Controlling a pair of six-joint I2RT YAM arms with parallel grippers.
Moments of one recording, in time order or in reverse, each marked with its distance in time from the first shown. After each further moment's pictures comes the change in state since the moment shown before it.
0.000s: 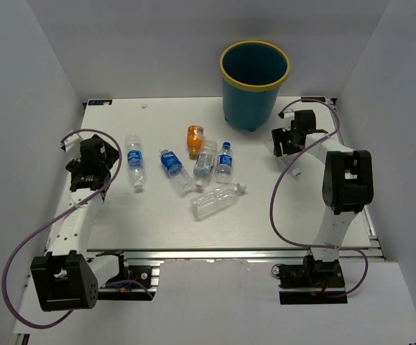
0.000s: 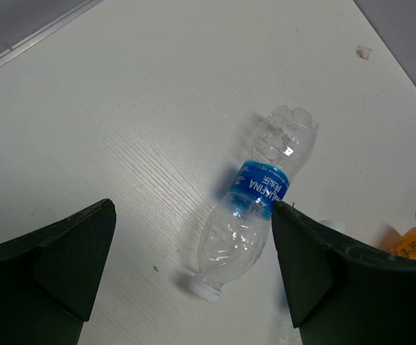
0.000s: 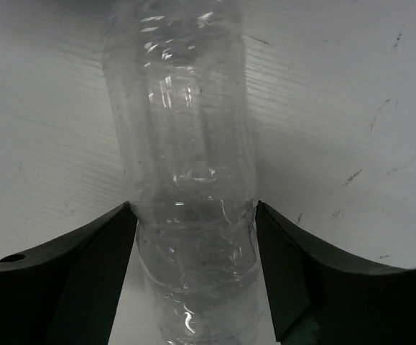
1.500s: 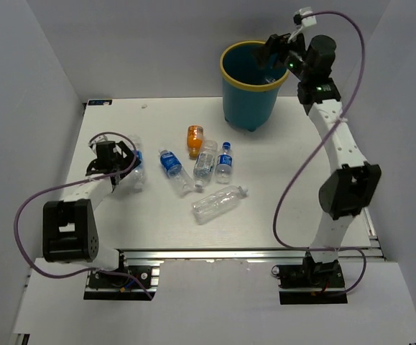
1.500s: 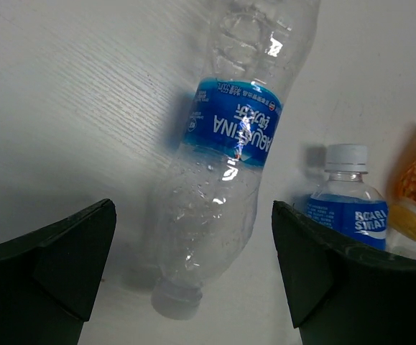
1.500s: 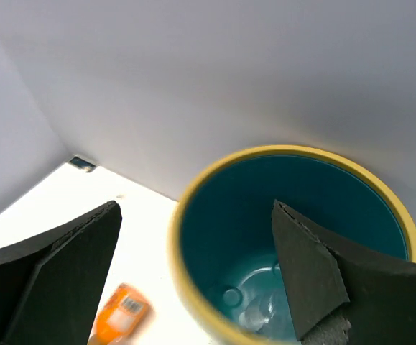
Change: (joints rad) left arm 0.000 0.322 -0.063 0.235 0.342 0.051; right arm 0.117 0.052 0.764 0.303 -0.246 0.394
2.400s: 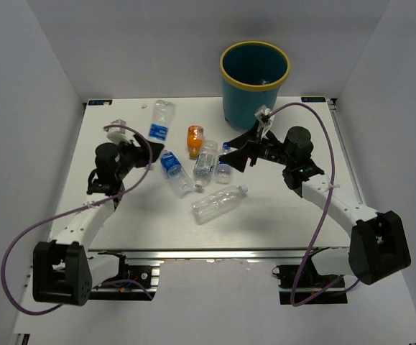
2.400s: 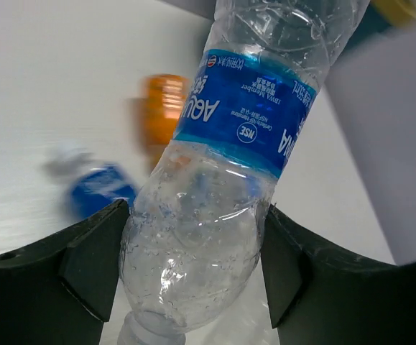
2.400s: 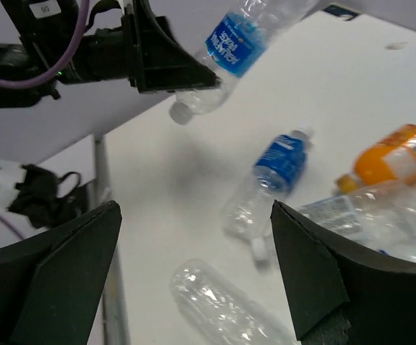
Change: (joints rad) left arm -0.093 -0.222 -0.082 0.279 0.362 0.055; right arm 0.239 -0.678 -1.204 0.437 -0.377 0.178
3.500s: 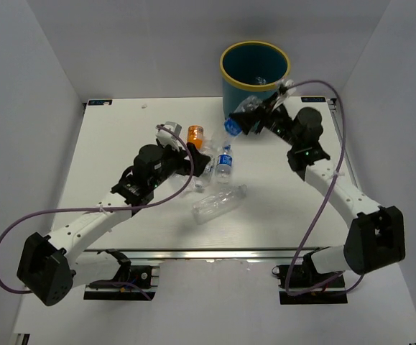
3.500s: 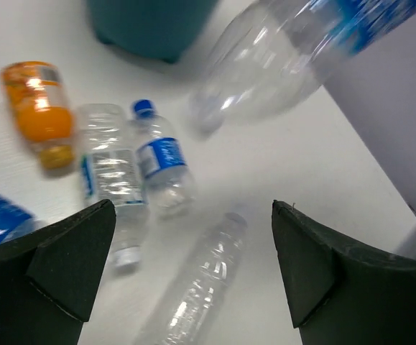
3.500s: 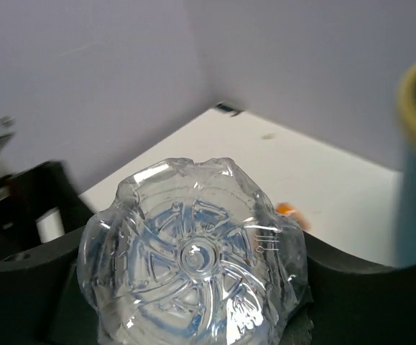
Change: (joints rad) left arm -0.594 -0.049 0.122 -0.066 -0.192 0.164; right arm -0.035 0.062 0.145 0.087 0.220 0.029
